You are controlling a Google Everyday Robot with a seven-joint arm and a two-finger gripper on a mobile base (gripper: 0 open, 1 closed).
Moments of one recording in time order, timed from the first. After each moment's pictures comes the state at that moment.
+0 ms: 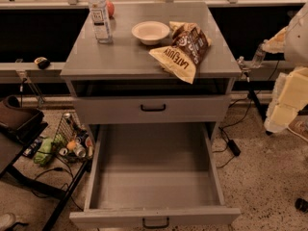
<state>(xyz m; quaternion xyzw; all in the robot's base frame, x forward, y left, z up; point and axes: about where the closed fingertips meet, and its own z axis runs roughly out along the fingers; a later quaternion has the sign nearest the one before) 0.438 -0.217 0.976 -0.60 0.78 -0.03 0.16</state>
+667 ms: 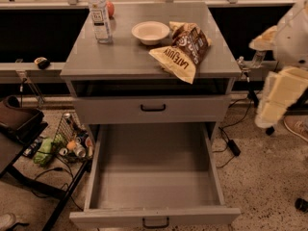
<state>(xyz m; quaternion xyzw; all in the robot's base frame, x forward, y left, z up) 0.455 -0.200 0.971 -0.64 0.75 -0.02 0.18</state>
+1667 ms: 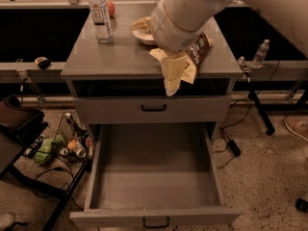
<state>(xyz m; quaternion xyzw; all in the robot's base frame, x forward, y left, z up) 0.566 -0.001 0.950 -0.85 0.44 -0.07 0.27</state>
